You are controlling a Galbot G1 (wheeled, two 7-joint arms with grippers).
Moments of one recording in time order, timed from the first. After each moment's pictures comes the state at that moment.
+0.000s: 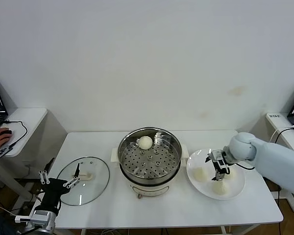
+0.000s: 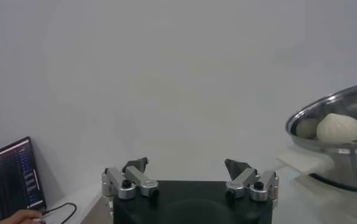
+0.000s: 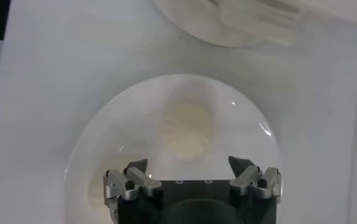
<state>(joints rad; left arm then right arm) 1.66 -1.21 -0.72 -2.17 0.02 0.05 -0.06 0.04 0.62 -0.96 1.41 -0.02 -0.25 -0.93</state>
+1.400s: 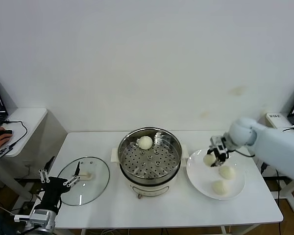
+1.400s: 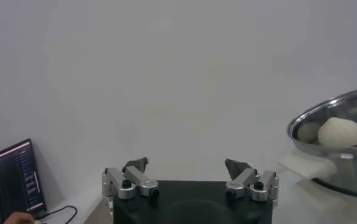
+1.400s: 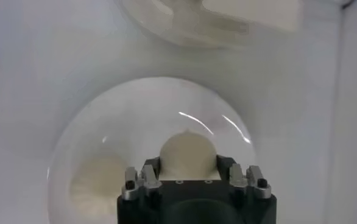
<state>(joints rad) 1.66 -1.20 -0.72 -2.18 0.01 0.05 -0.06 0.27 0.62 -1.03 1.42 0.05 -0.30 -1.04</state>
